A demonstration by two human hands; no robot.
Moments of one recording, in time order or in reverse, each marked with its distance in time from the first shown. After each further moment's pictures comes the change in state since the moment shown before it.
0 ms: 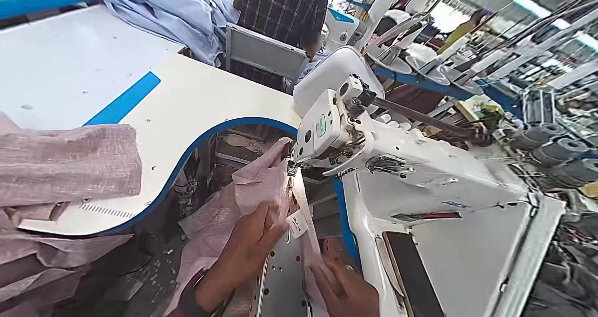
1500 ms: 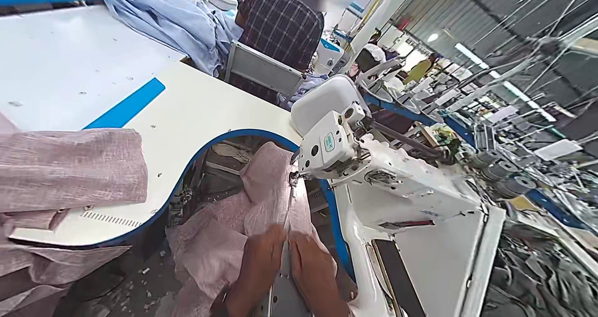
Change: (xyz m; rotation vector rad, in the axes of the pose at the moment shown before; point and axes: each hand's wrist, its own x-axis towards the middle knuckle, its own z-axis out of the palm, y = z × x) left_hand -0.020 -0.024 0.037 -0.088 0.159 0.030; right_hand 0.022 -0.026 0.053 -0.293 -0.015 -0.177
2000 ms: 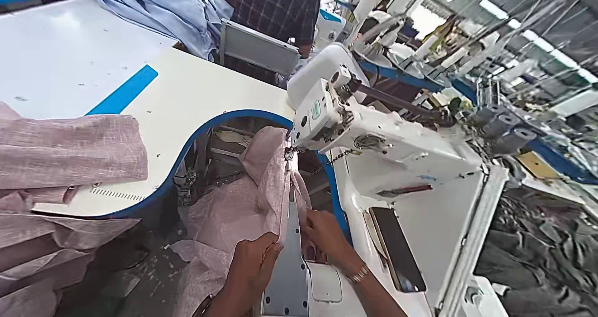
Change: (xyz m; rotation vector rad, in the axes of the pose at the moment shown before) left_hand -0.059 0.000 -0.005 0.000 -0.059 0.047; right_hand 0.009 0.076 0.003 0.190 -0.867 0.263
